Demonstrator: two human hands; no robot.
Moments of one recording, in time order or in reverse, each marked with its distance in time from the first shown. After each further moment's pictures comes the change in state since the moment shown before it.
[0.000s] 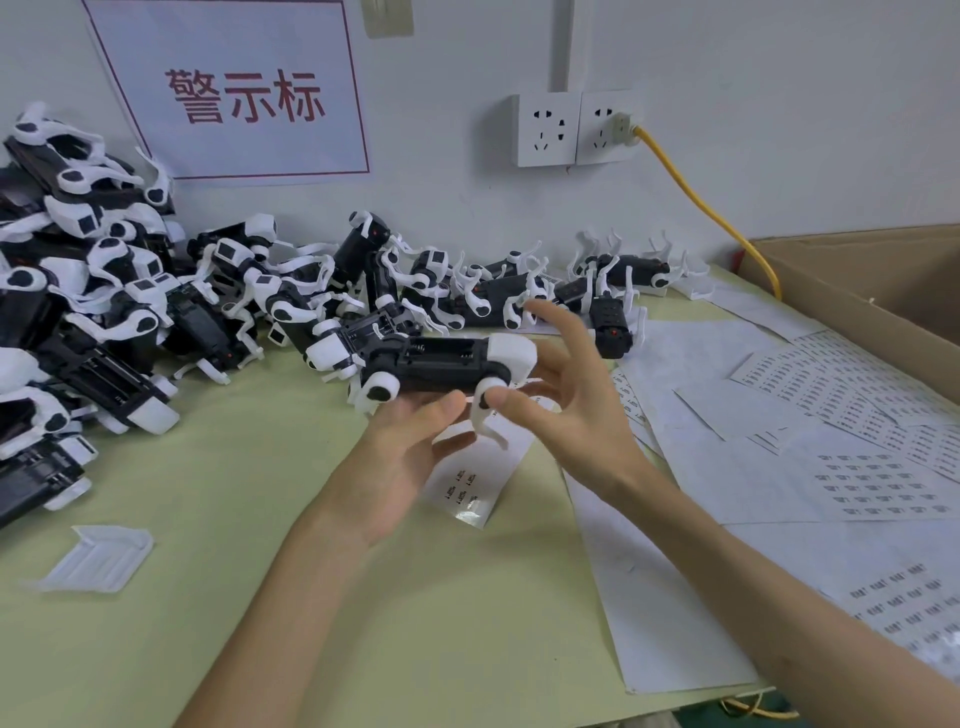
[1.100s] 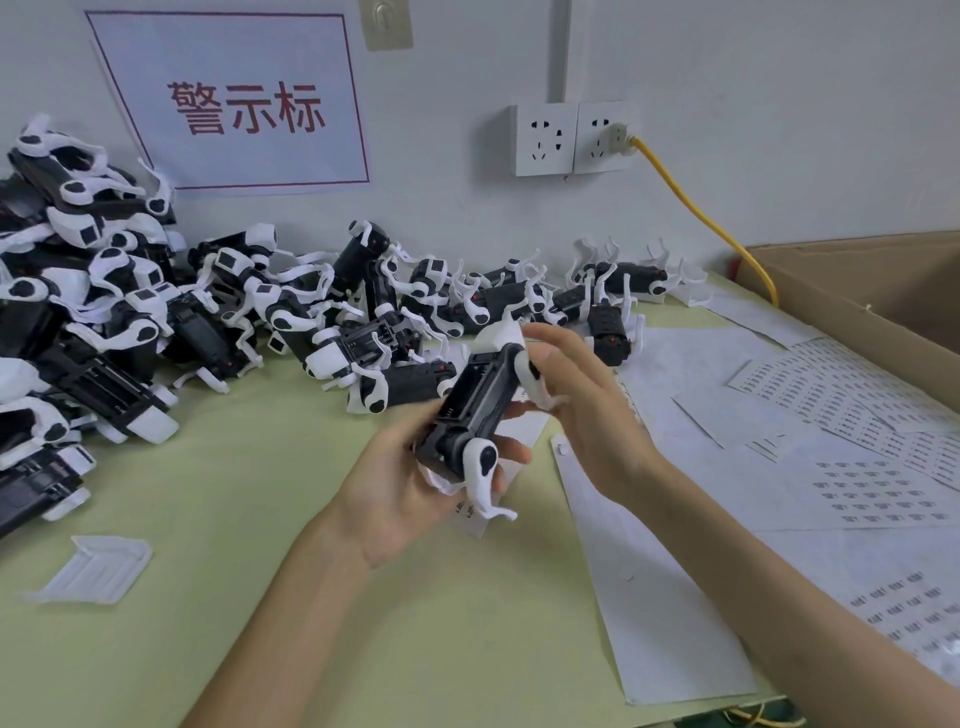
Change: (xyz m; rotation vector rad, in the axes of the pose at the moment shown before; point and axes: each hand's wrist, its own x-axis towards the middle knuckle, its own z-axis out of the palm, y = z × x) left_hand 0.002 -0.006 0.001 -0.283 -0.044 -0.267; right_hand 0.010 -0.006 -0.013 0.176 -0.002 0.288
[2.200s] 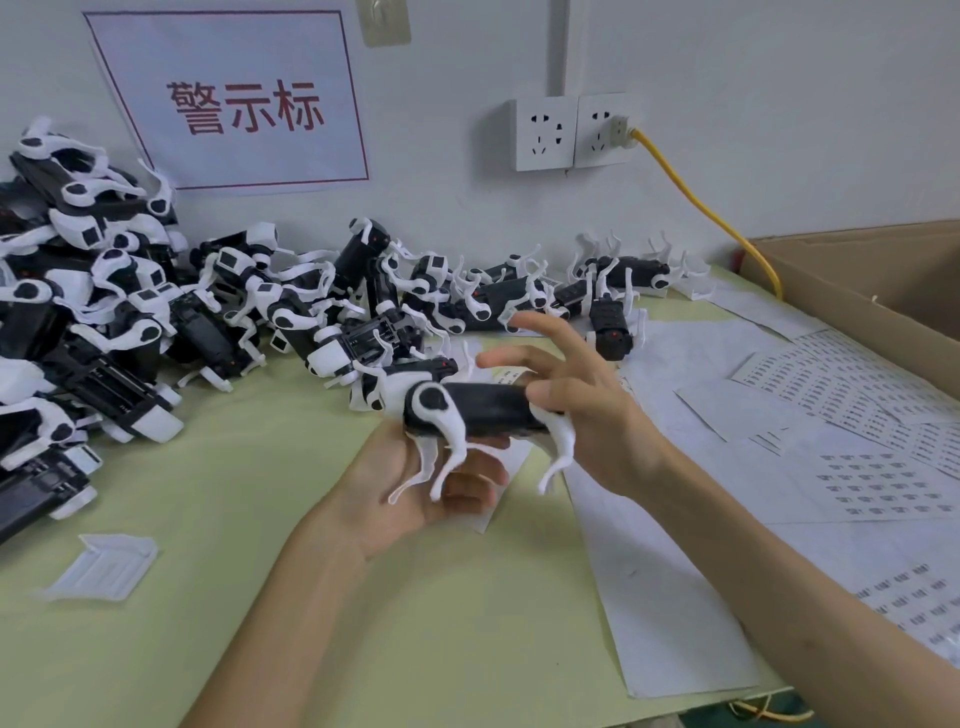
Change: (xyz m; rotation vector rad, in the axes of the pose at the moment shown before) left_hand 0.002 0.006 -0.005 -0.064 0.049 -0.187; right_hand -0.002 -0.005 -0.005 0.278 -0.286 -0.042
